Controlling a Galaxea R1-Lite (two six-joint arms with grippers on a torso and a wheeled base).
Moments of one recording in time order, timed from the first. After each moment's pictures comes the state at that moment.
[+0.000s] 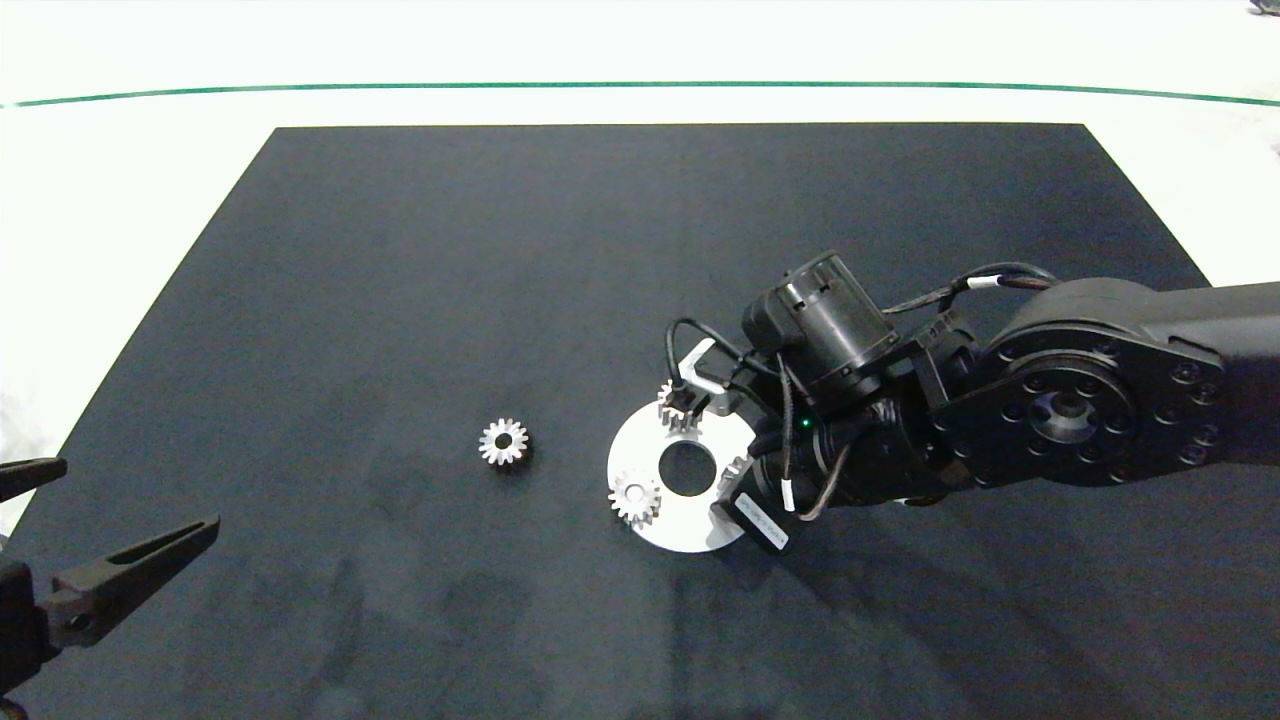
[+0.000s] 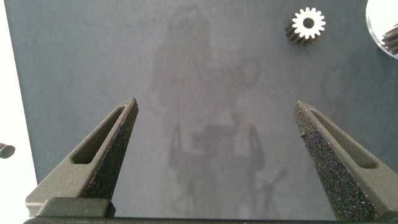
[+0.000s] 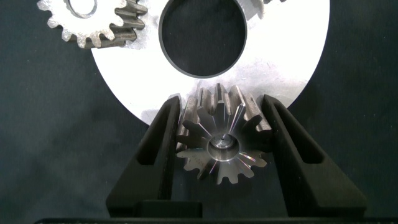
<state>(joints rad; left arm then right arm) -0.14 0.85 -0.69 0.18 0.01 0.18 0.76 1.91 -1.47 0.44 -0.18 -0.24</state>
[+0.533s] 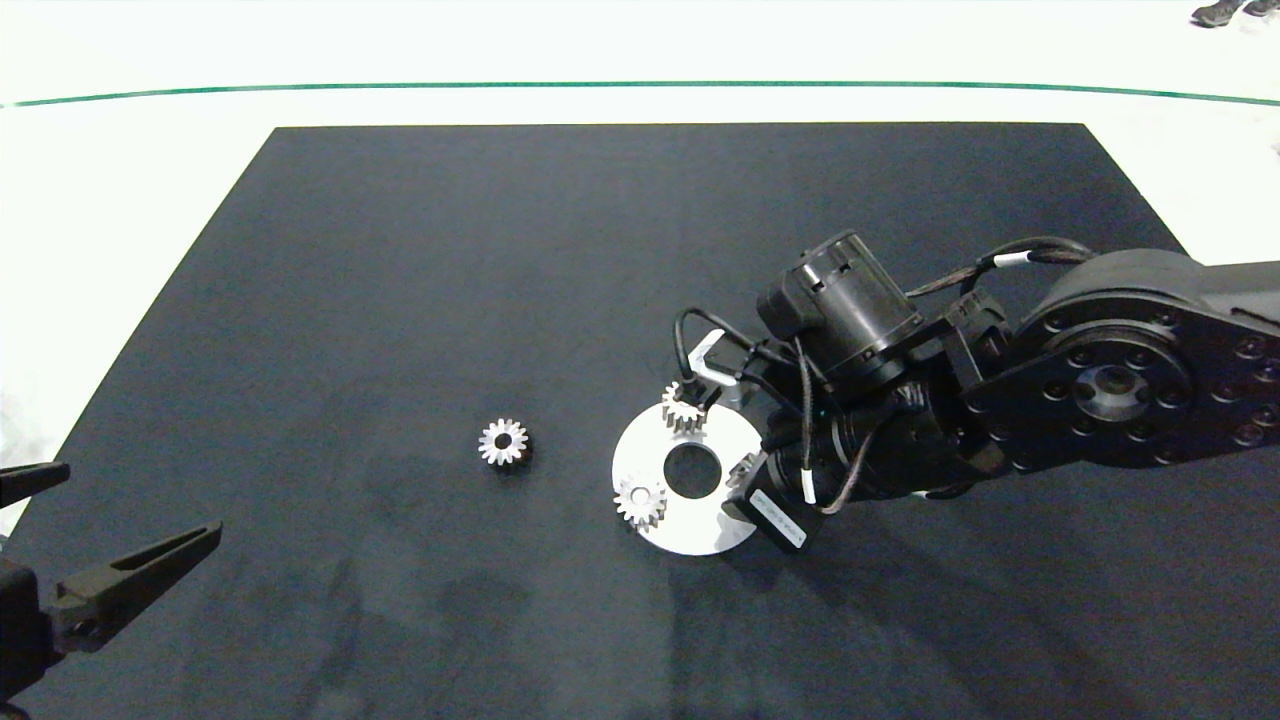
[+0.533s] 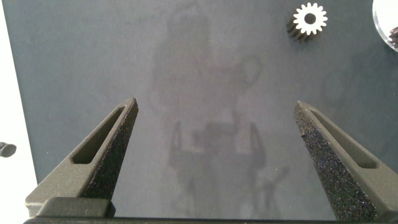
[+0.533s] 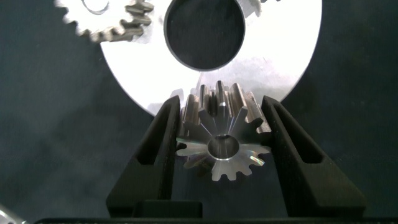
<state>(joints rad) -0.14 0.85 -0.68 0.18 0.01 0.18 0.76 1.88 -1.50 0.51 -0.18 -0.26</state>
